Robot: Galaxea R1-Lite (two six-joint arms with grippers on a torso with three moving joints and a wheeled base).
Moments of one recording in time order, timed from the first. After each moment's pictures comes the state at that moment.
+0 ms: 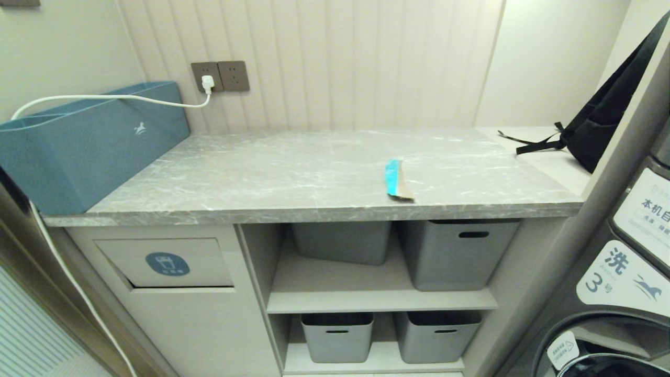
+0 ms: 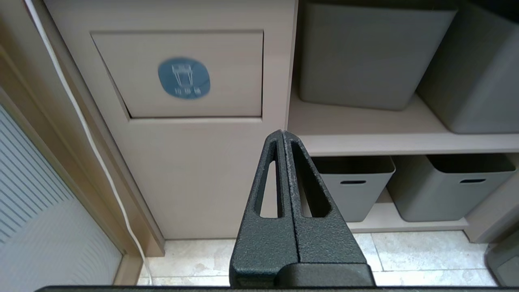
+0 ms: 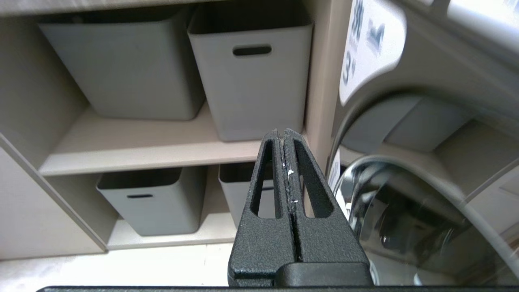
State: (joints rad) left arm 0.00 0.00 0.00 0.00 0.00 0.00; right arm -0.01 0.00 0.00 -0.01 -0.04 0.06
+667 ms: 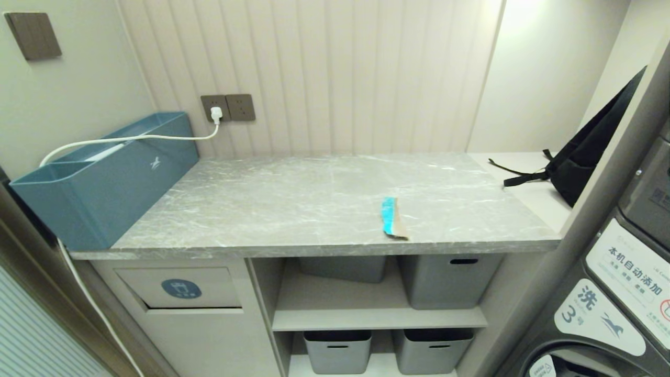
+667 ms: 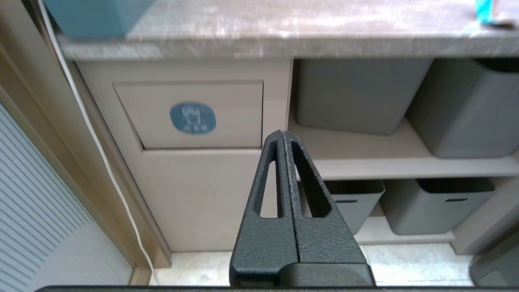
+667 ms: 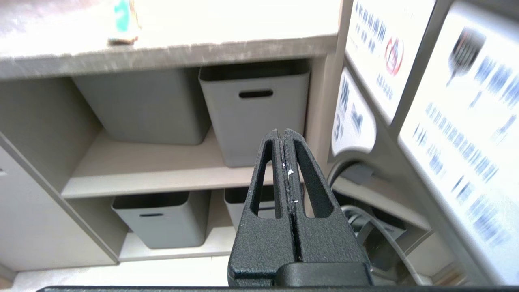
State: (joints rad) left arm 0.00 0.00 0.00 0.00 0.00 0.01; right arm -0.01 0.00 0.00 -0.01 -0.04 0.06
